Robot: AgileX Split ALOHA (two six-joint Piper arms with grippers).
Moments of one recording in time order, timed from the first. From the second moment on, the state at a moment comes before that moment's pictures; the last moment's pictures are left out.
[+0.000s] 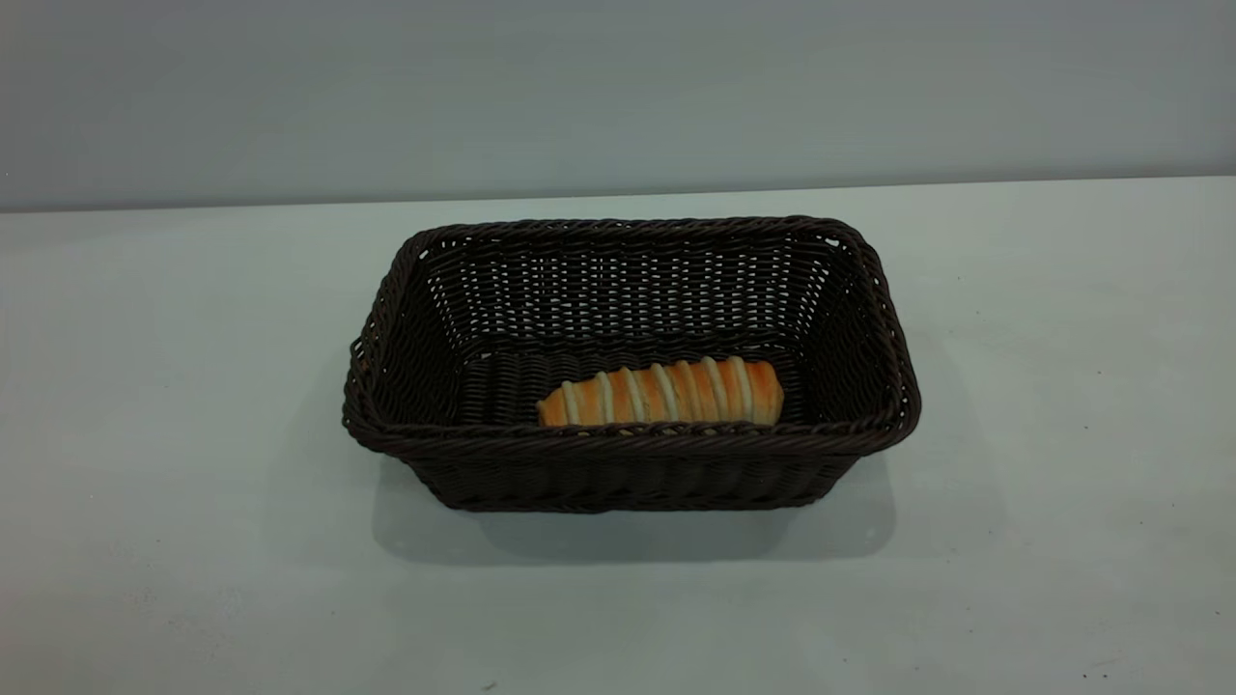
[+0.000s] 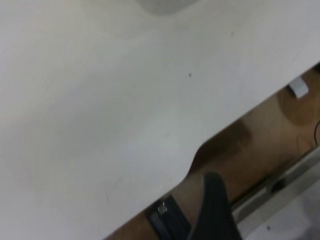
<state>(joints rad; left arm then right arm) -0.63 0.23 -0.49 0.05 1.12 -0.07 0.23 -0.02 -0.47 0.01 1.14 -0.05</state>
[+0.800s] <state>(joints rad) -0.13 0.11 -0.49 0.05 1.12 -0.07 0.13 -0.02 -0.47 0.01 1.14 -0.05</state>
